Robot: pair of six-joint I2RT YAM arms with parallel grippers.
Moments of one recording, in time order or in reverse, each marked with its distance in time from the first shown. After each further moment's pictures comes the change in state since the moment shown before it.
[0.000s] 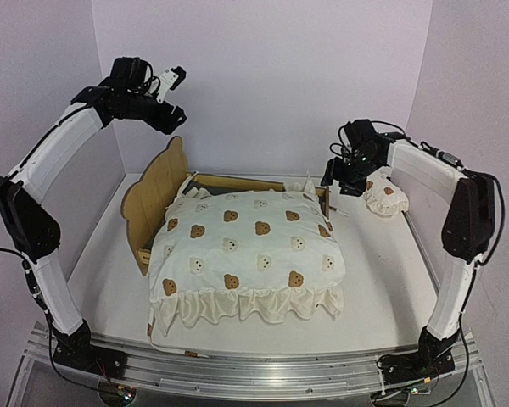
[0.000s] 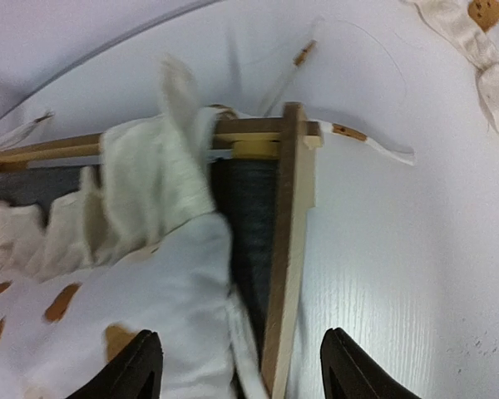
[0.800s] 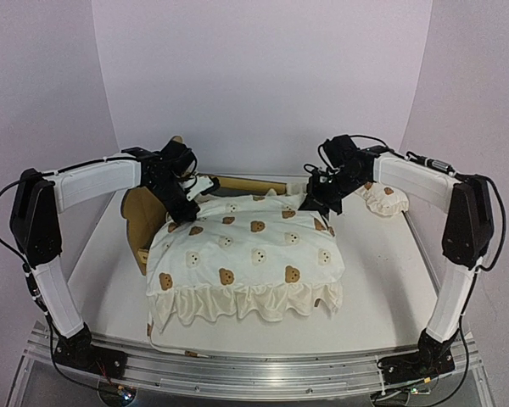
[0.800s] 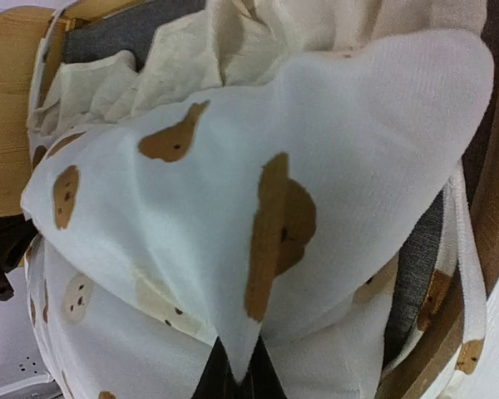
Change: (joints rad) left arm -0.188 -0.056 -0.597 -0.076 0.045 0.006; right arm 0.137 -0.080 -0.156 0.046 -0.324 0.094
